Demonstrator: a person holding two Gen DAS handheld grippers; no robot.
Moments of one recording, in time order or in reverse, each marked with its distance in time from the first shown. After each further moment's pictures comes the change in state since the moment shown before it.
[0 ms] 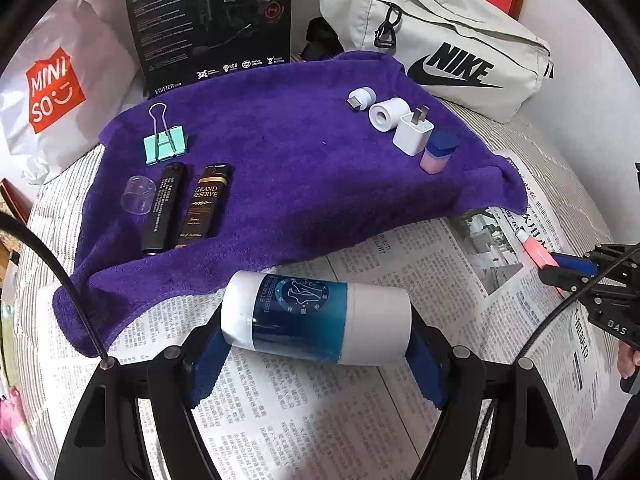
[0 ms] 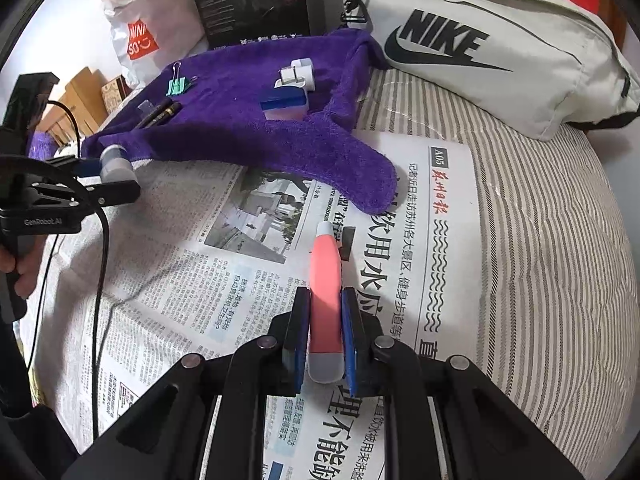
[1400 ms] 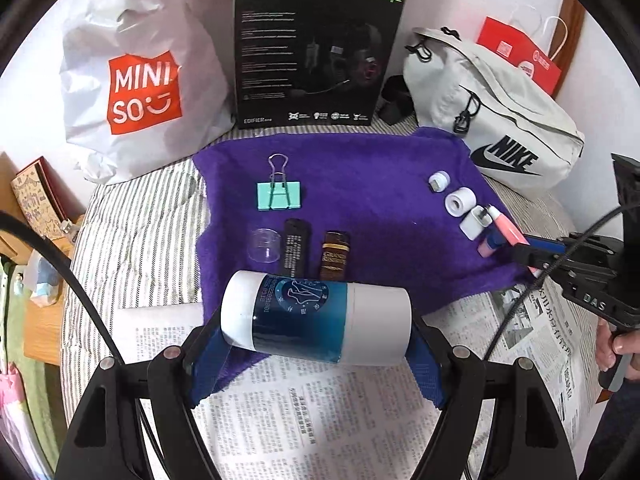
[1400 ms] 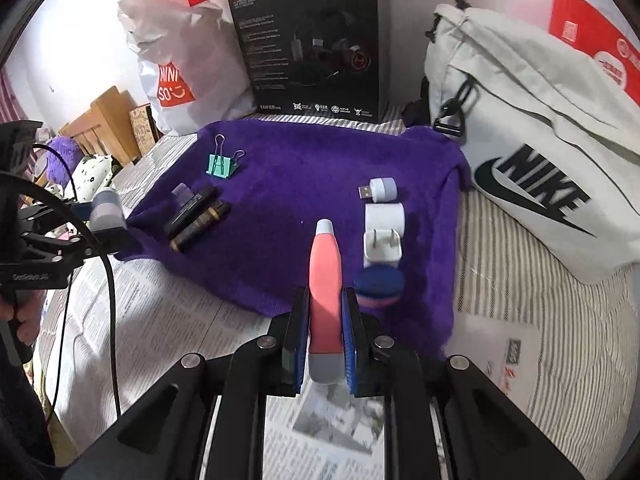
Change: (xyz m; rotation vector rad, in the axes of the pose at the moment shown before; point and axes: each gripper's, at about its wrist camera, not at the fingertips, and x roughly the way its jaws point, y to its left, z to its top) left arm -0.045 0.096 0.029 -0.142 -0.085 0.023; right arm 0.011 0.058 0.126 -0.083 -0.100 0.079
